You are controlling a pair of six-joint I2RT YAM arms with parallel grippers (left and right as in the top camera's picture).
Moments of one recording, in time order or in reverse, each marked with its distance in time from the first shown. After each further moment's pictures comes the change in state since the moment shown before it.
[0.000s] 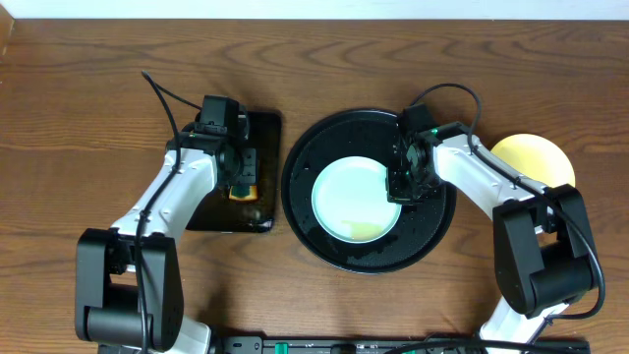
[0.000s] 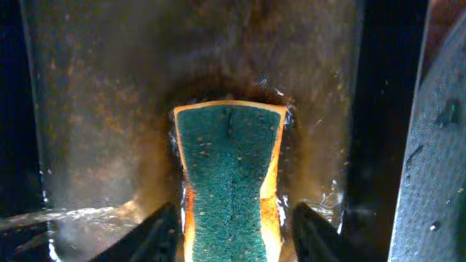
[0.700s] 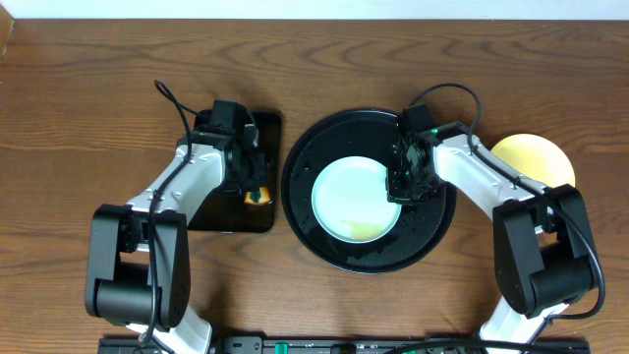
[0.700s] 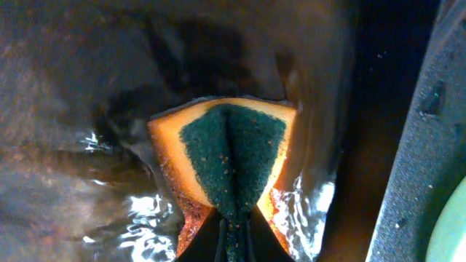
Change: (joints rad) left arm -0.011 0.093 0.000 0.004 0.141 -0.087; right arm 0.000 0.000 0.000 0.002 0.000 0.000
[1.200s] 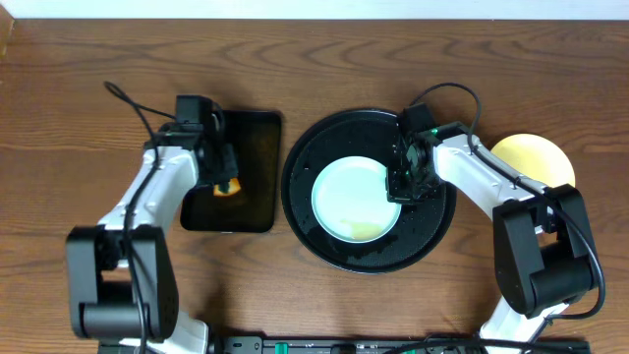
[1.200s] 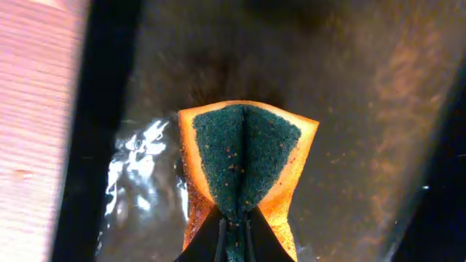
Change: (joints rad) left arm 0.119 -0.064 0.000 -0.006 -0.148 -0.050; right arm 0.000 0.000 0.000 0.002 0.000 0.000
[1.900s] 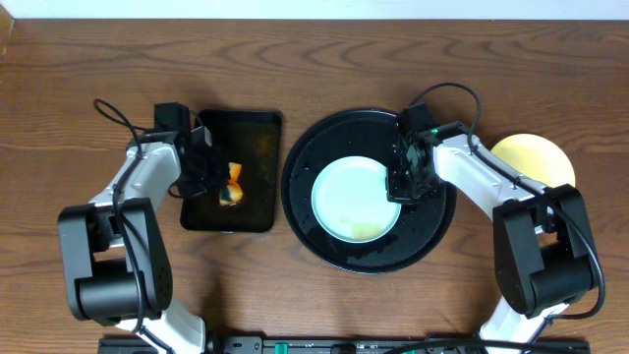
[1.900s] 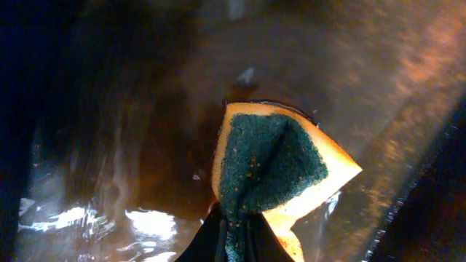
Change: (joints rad) left arm 0.139 0.091 0.000 -0.021 0.246 -0.001; right arm 0.000 0.000 0.000 0.004 0.000 0.000
